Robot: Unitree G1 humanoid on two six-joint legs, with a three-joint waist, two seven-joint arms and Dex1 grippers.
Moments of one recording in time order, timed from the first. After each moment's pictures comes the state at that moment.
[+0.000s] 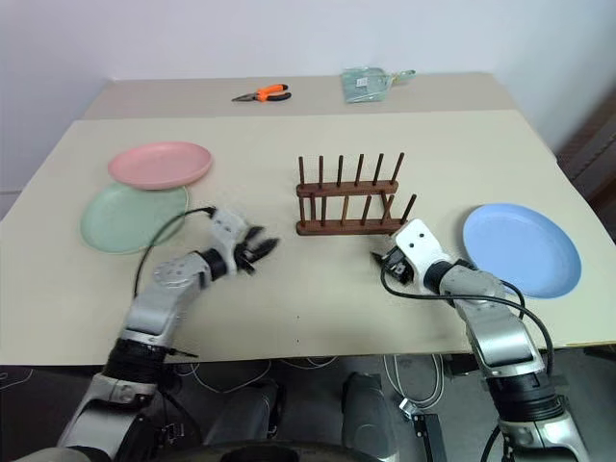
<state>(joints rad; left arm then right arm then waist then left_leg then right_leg) -0.39 0.25 0.09 0.05 -0.20 0.45 -0.42 -0.12 -0.60 0.04 -0.26 0.12 0.42 0.63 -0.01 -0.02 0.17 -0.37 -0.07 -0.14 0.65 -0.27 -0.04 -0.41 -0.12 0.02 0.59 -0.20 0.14</state>
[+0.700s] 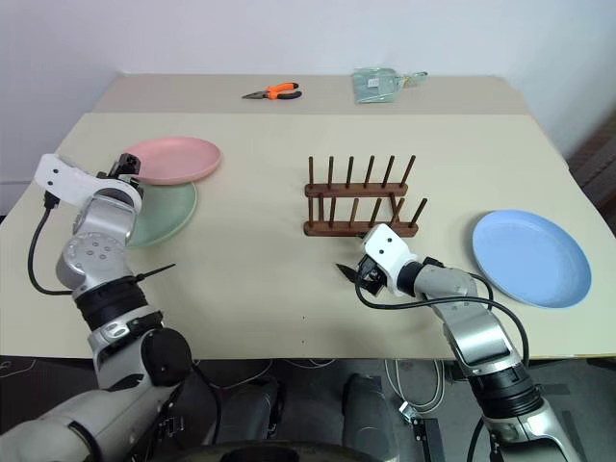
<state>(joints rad) -0.77 0.12 0.80 0.18 -0.64 0.66 0.38 -0.18 -0.57 0.15 -0.24 0.09 0.38 0.66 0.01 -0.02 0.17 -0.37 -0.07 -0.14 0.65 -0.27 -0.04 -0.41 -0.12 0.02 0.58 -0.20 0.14</state>
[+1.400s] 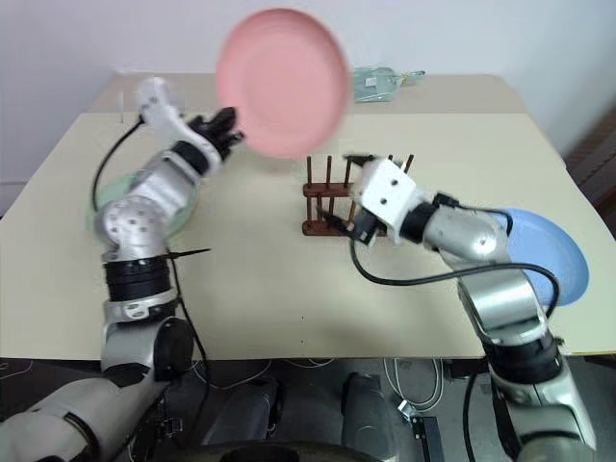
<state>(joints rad) -0.81 0.07 0.24 -0.05 -0.70 0.82 0.08 -0.53 -0.64 0.17 -0.41 -0.01 0.32 0.63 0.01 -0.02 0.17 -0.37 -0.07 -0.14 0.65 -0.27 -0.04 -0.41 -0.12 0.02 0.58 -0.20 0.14</state>
